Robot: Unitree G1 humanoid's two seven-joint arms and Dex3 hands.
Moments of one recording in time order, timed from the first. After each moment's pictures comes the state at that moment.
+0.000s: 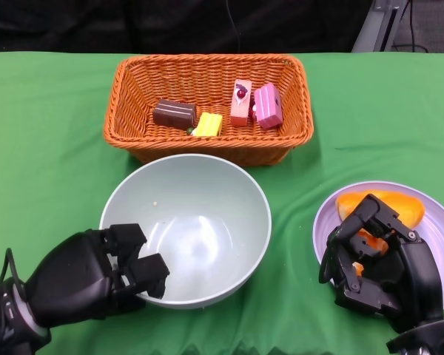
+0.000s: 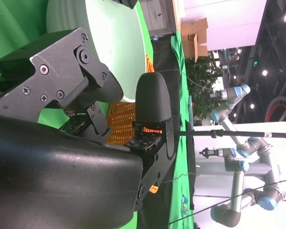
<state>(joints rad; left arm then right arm) -0.68 0.47 -1.00 1.20 1.35 -0.90 1.53 -0.02 0.11 -0.02 0.34 0.24 -0.52 0.38</state>
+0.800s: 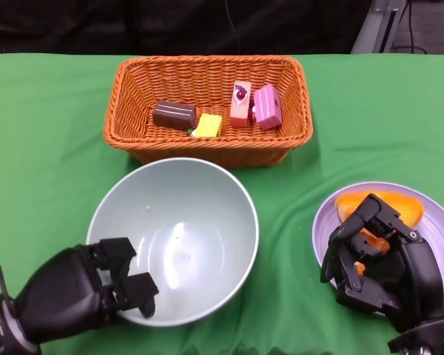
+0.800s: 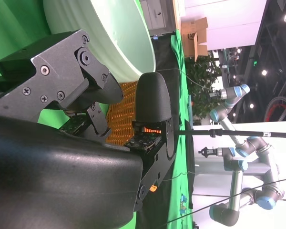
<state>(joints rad) -0.64 0.49 -1.03 1.19 1.30 -0.85 1.54 -0.03 0.11 -0.03 0.35 0.24 -0.52 0.37</state>
